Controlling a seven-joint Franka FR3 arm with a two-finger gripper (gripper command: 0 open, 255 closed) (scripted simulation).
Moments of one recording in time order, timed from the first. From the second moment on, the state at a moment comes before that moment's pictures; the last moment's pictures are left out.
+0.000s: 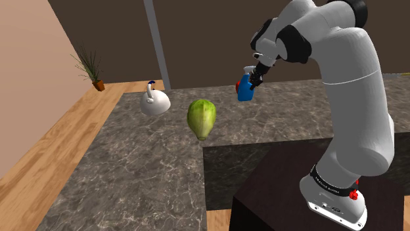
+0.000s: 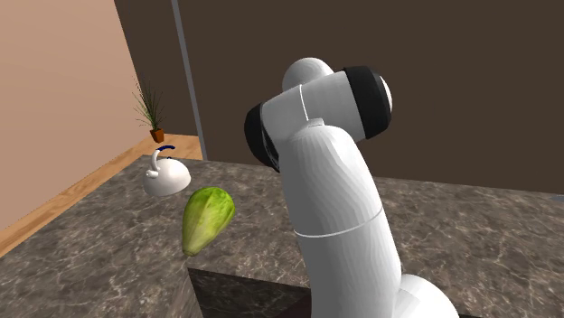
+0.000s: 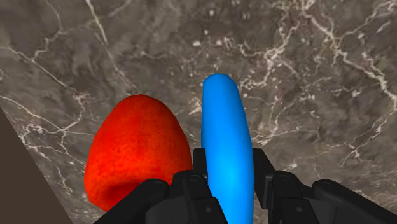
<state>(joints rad) 0.05 0.57 -0.85 -1.83 0.95 2.01 -2.05</state>
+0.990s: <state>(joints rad) 0.09 0.47 -0.91 -1.79 0.85 1.93 -1.96</state>
